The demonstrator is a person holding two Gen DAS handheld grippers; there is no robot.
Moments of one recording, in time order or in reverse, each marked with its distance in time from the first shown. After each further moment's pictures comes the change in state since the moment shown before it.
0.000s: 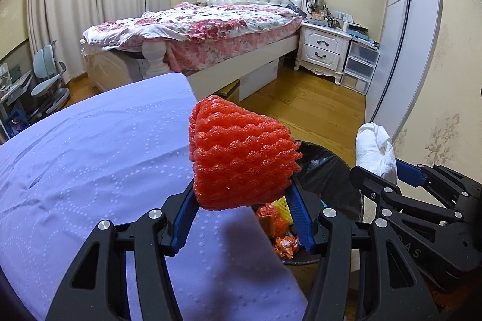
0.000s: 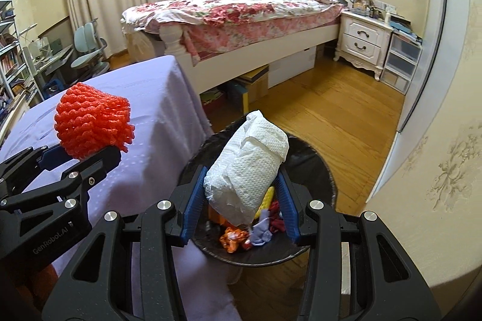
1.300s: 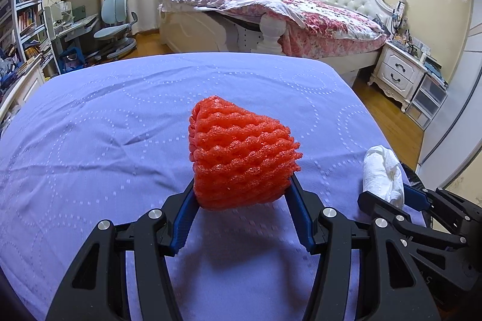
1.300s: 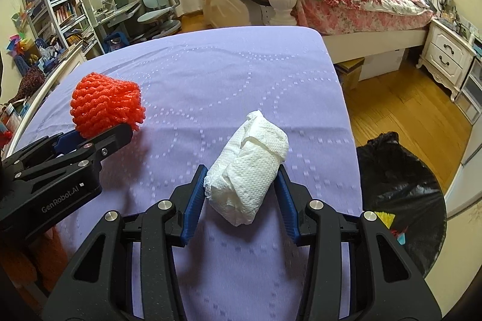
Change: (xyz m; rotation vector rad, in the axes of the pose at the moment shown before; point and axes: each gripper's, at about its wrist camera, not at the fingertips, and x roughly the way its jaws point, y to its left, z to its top) left arm -0.026 0.179 -0.030 -0.284 0.065 0.230; right arm 0.049 0.173 0.012 -0.211 0.139 0.300
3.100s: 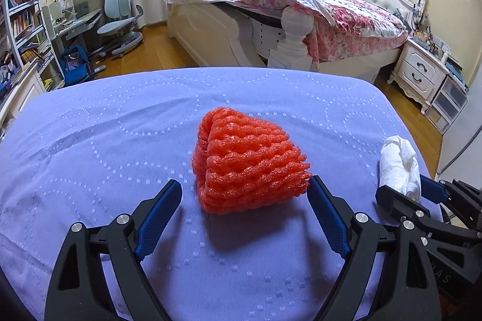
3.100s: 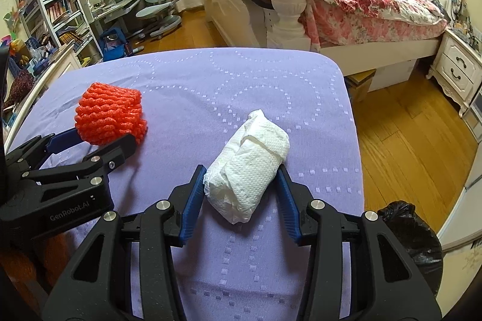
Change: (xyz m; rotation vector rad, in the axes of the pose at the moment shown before) left arm 0.089 0.022 0.075 -0.013 0.053 0.065; right arm 0.087 -0.021 0.093 -0.041 0.033 0.006
